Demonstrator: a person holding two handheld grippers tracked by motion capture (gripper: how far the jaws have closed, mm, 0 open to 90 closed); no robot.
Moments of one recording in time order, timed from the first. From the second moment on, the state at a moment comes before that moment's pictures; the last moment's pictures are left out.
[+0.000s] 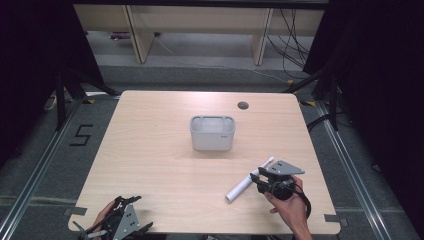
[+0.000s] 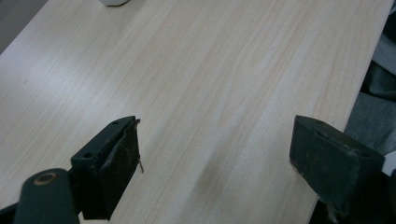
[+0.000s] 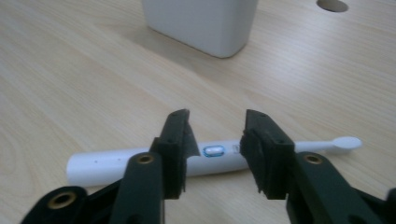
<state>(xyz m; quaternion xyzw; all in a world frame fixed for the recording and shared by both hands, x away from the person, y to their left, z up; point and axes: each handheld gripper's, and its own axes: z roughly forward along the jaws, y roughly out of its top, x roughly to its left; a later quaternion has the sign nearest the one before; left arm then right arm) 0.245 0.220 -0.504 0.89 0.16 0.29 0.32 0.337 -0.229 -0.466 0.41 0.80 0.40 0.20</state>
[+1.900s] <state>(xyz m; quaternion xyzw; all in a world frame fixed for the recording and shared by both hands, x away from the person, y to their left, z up) 0.244 0.219 -0.505 0.89 0.16 0.29 0.31 0.343 -0.166 -0.495 0.31 0.88 0.34 0.13</state>
